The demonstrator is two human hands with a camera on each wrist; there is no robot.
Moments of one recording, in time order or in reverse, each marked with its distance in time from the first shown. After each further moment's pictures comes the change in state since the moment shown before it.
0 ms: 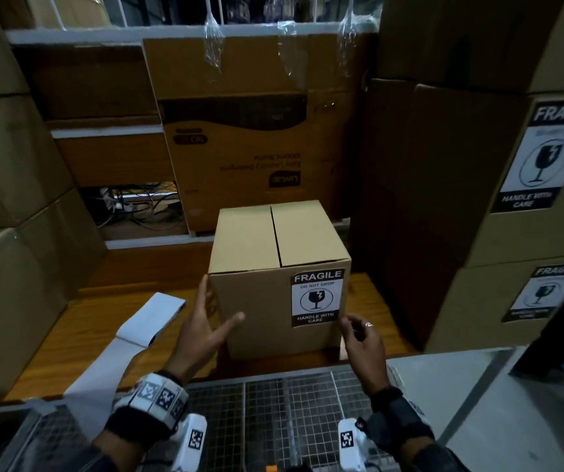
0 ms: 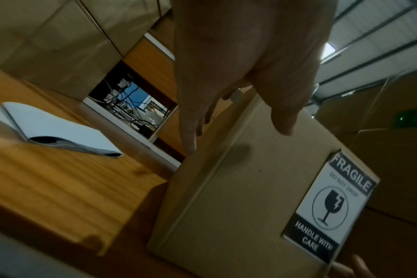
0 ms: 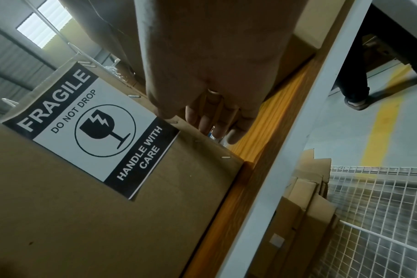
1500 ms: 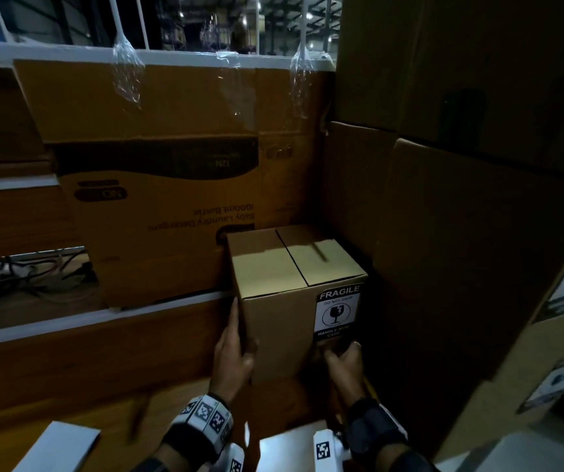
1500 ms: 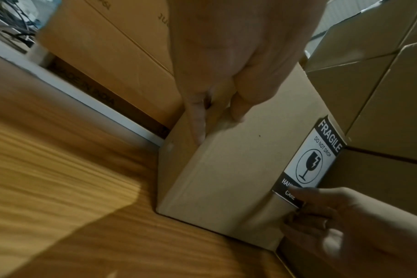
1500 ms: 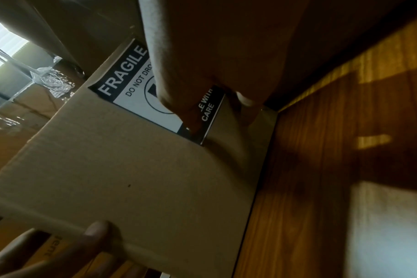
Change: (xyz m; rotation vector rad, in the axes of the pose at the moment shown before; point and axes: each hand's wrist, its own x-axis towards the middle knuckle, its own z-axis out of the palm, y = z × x) left_hand 0.224 -0.021 0.149 -0.038 -0.067 0.254; right_hand 0.198 -0.008 0.028 0.029 0.304 0.322
